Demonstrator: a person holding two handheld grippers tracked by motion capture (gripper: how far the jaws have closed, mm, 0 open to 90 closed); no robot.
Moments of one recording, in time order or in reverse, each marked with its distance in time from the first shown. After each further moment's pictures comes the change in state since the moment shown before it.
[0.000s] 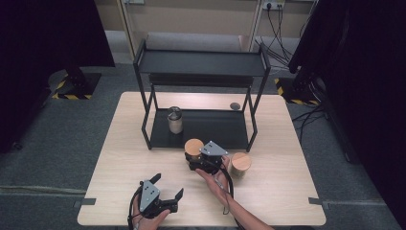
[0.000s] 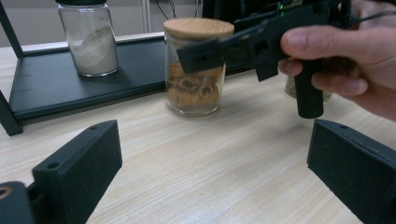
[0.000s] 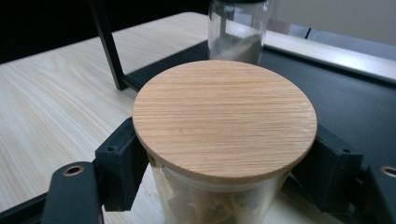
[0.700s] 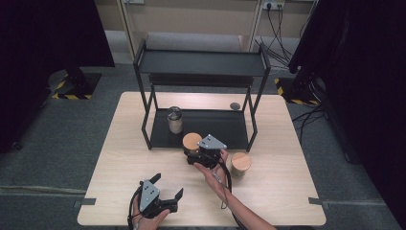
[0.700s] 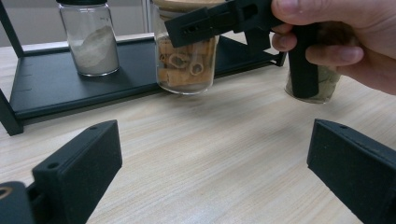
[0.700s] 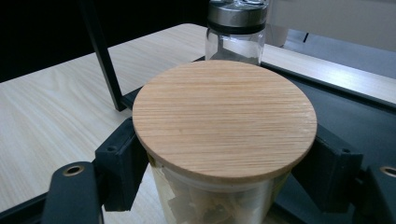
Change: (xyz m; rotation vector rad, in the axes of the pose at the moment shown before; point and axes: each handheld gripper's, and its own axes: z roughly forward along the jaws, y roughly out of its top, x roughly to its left) left arm 0.000 0.000 0.000 -0.001 0.001 -0.001; right arm -0.001 0.022 0.005 0.002 -0.011 0.001
